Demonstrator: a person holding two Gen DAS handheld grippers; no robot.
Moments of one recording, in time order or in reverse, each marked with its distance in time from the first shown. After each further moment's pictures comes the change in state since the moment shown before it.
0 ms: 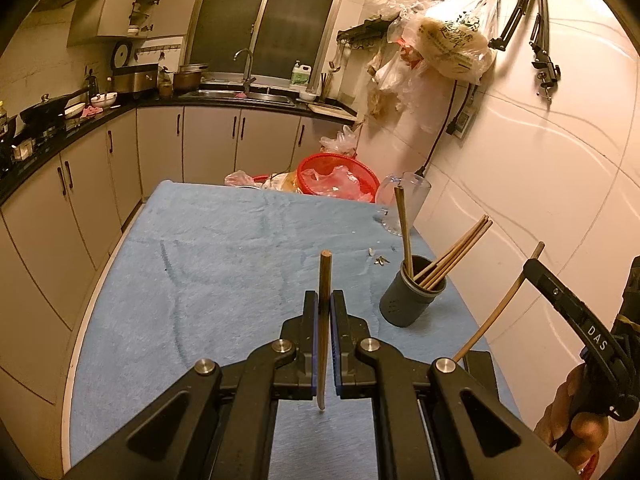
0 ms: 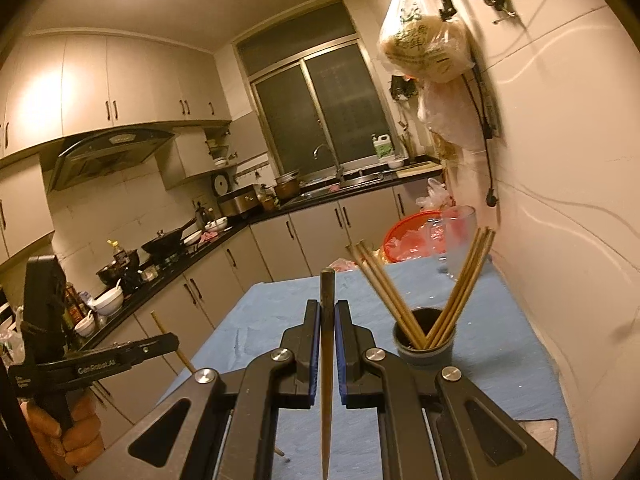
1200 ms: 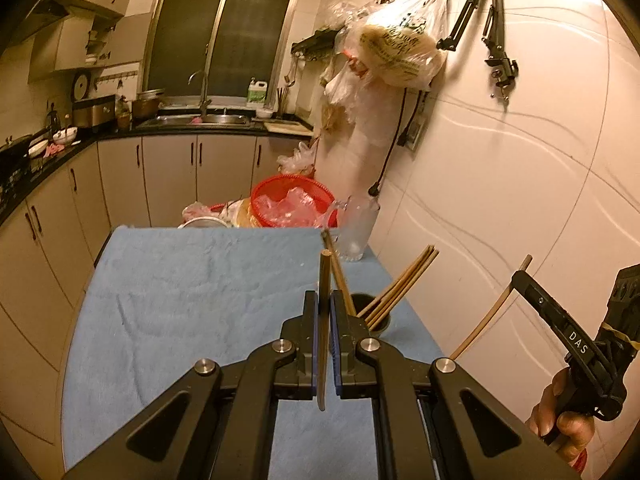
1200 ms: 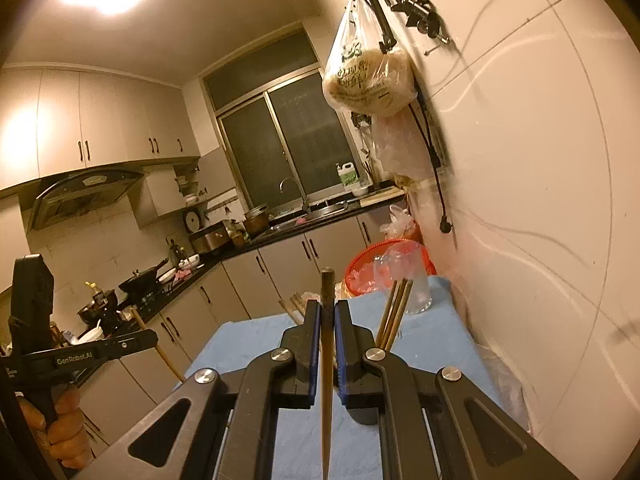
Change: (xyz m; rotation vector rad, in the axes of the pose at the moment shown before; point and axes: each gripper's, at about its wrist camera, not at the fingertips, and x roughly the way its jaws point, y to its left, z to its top) left arm 0.006 -0.074 0.055 0.100 -0.042 -0.092; right arm -0.036 -0.056 0.043 0.059 -0.105 -0.090
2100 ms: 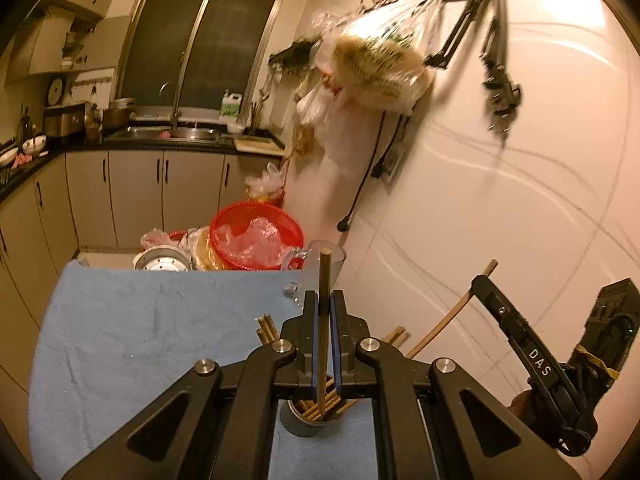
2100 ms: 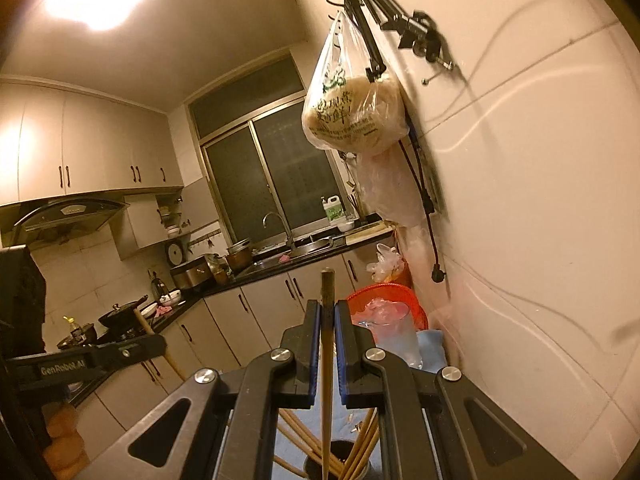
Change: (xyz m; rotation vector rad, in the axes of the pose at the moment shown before) left arm 0.081 -0.037 0.071 -0.031 -0.036 -0.086; right arm 0.082 -0.024 0.065 0.005 -0.094 -0.059
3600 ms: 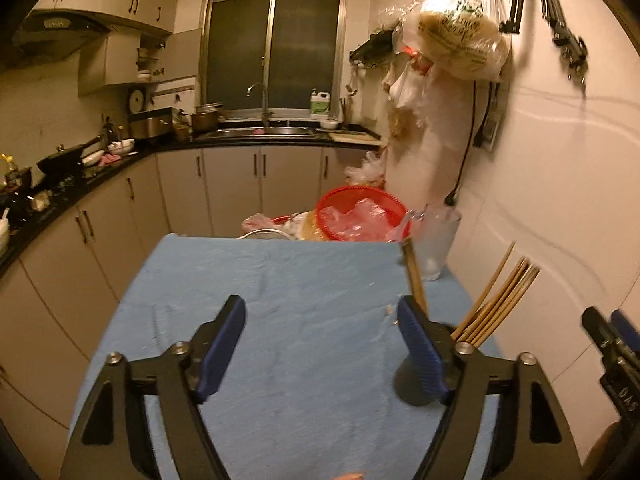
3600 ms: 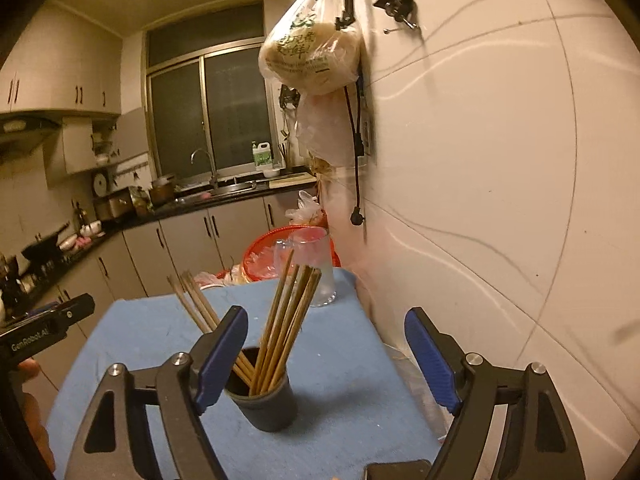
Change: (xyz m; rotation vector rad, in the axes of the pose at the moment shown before) left arm -0.011 0.043 -0.085 0.030 -0.025 0.391; right arm -0.031 0.013 -0.073 -0.161 0.162 -0.333
